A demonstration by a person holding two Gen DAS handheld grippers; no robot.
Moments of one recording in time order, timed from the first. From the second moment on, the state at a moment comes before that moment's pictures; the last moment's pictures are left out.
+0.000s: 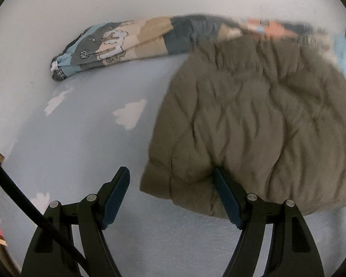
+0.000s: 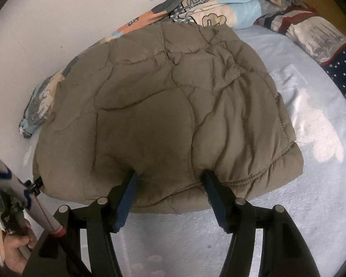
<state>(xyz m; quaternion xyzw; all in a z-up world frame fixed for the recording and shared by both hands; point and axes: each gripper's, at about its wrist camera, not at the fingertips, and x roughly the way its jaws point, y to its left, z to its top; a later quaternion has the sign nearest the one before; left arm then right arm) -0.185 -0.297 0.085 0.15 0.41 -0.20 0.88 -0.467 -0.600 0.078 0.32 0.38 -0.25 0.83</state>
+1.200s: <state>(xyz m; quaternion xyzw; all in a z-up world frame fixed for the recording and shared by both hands) -0.201 -0.307 0.086 0.20 0.36 -0.20 0.89 -0.503 -0.631 0.070 0.41 0.36 -0.28 0.79</state>
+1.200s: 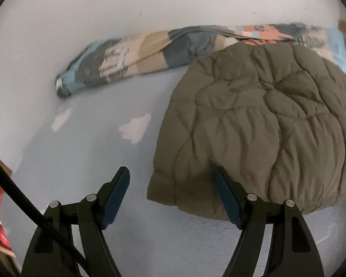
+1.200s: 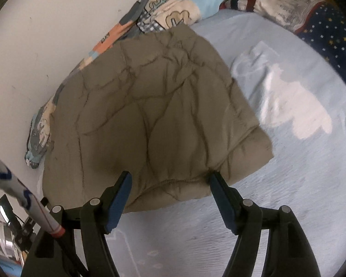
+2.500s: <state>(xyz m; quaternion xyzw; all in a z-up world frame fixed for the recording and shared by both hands) -0.236 -0.335 0.094 0.28 0.28 -0.20 0.89 -0.501 -0.631 0.068 0.41 0.37 -0.27 0.79</state>
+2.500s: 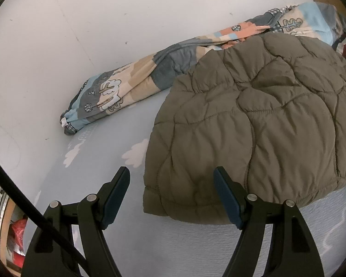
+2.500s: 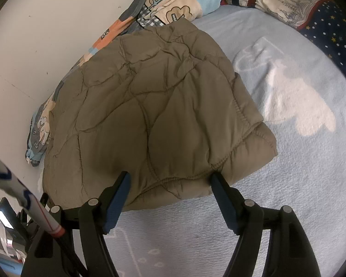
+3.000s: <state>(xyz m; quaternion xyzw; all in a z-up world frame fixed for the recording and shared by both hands) -0.237 -0.336 0.094 0.29 0.28 -0.20 0.89 -0.500 -0.631 0.066 0.41 0.37 -0.27 0.79</state>
